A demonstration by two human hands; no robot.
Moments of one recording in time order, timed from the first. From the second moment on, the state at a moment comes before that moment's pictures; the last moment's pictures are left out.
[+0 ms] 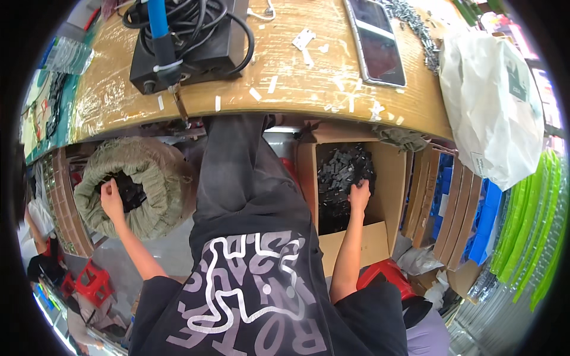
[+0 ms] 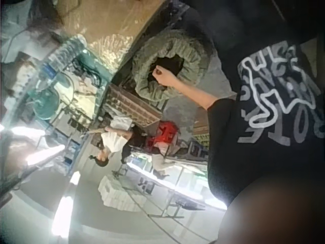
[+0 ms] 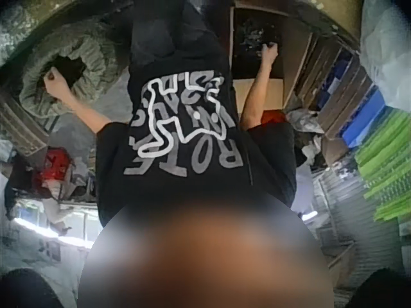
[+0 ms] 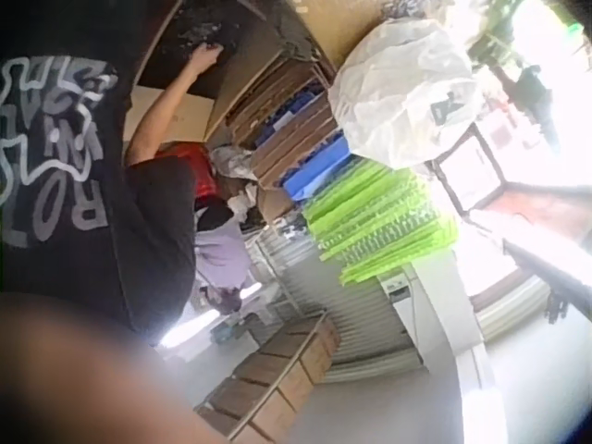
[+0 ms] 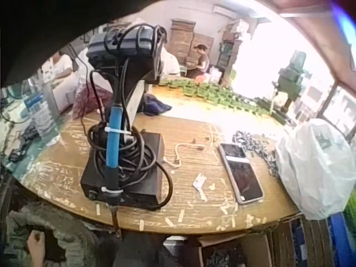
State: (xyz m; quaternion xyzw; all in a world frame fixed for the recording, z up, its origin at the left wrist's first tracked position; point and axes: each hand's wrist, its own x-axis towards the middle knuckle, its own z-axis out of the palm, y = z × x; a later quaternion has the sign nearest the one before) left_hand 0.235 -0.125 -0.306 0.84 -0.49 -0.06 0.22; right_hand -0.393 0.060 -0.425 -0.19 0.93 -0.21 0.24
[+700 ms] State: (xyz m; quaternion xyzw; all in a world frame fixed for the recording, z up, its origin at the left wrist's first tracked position) left_hand 0.252 -0.126 -0.391 0.83 -0.53 -0.06 0.12; right_hand -0.422 -0.217 -0.173 -0.52 0.73 -0.43 -0.04
